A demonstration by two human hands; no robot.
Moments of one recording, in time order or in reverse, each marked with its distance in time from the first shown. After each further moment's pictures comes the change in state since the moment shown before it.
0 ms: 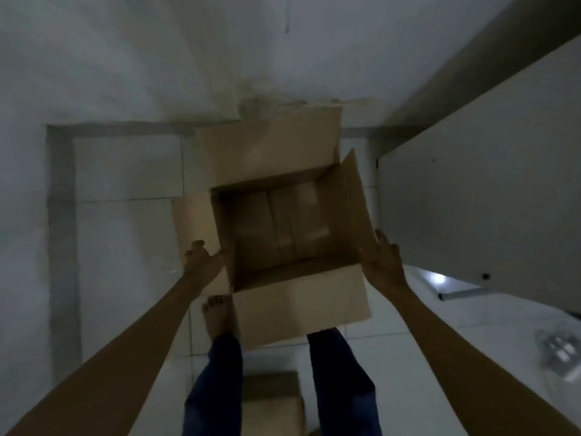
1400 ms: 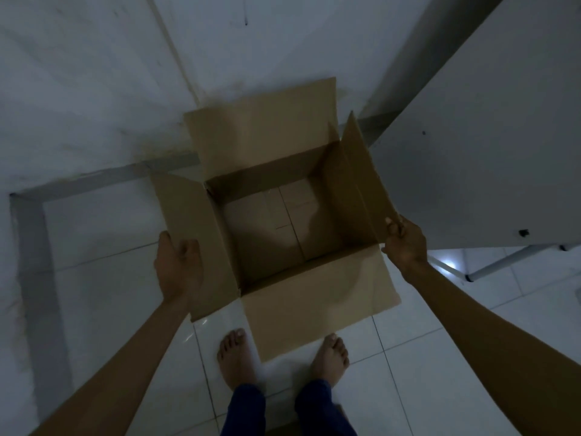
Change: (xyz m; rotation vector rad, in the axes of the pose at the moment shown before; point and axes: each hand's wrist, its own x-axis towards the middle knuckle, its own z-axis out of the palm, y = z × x) left_hand 0.013 0.033 -0.031 -0.136 0.451 0.503; right_hand 0.039 0.014 0.032 0.284 0.401 0.004
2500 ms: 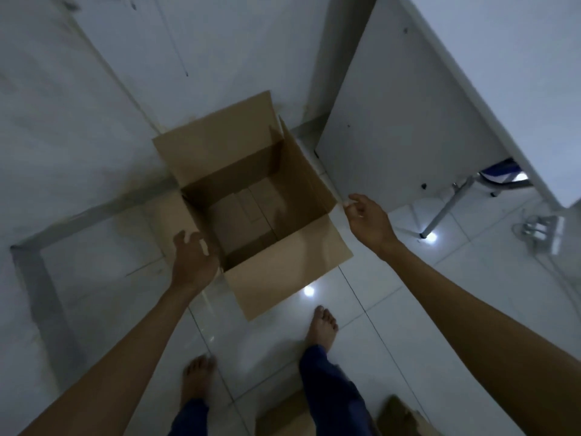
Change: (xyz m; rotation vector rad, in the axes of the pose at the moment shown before) left_hand -0.054 0.061 -0.027 0.428 -0.487 0.293; right_hand -0.110 -0.047 -0.099 0.003 -0.088 -0.062
